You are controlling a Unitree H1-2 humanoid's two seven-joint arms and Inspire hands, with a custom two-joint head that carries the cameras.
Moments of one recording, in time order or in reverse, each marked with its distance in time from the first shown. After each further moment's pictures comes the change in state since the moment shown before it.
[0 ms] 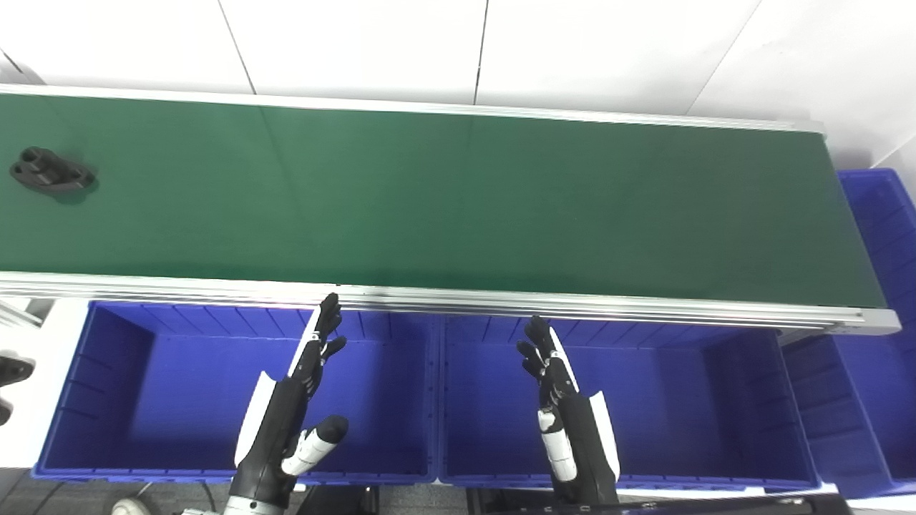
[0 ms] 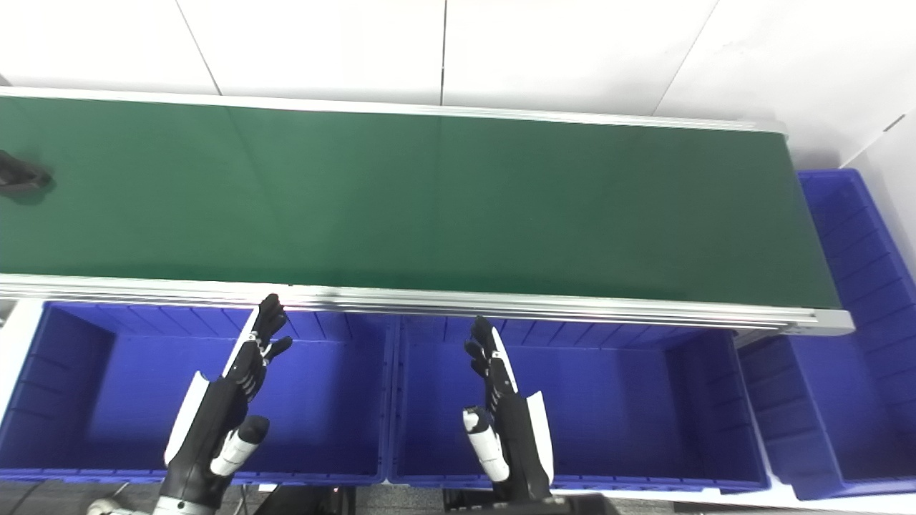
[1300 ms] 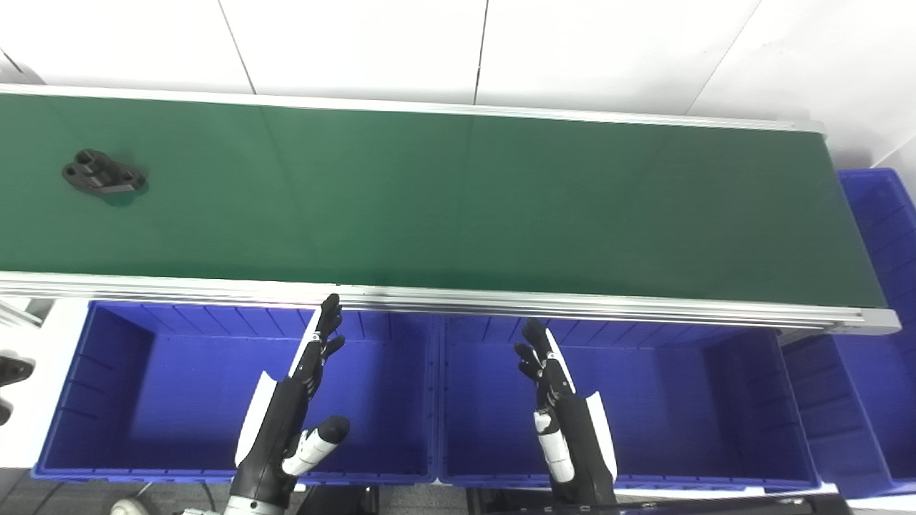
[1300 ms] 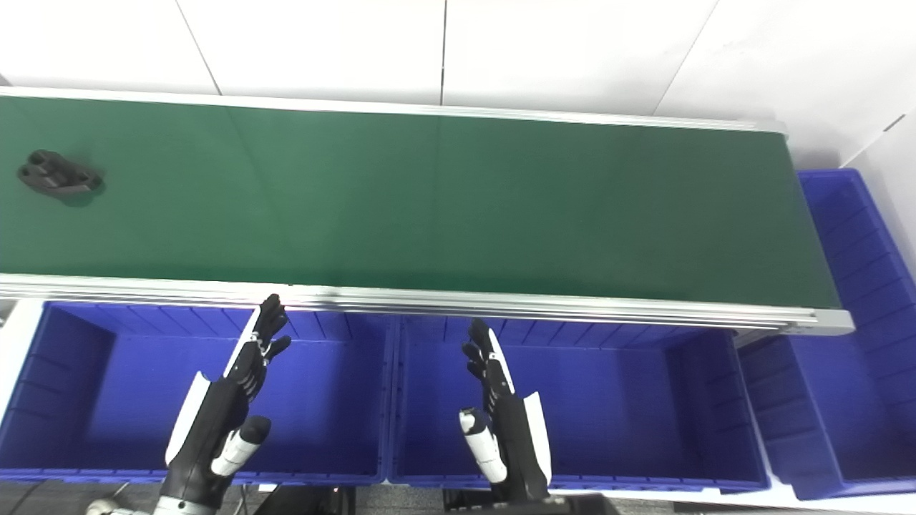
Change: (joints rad) left arm -0.001 0.001 -0.001 0.002 -0.001 0.000 -0.002; right arm -0.002 0.000 -0.001 0.009 -0.010 0.000 0.008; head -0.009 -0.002
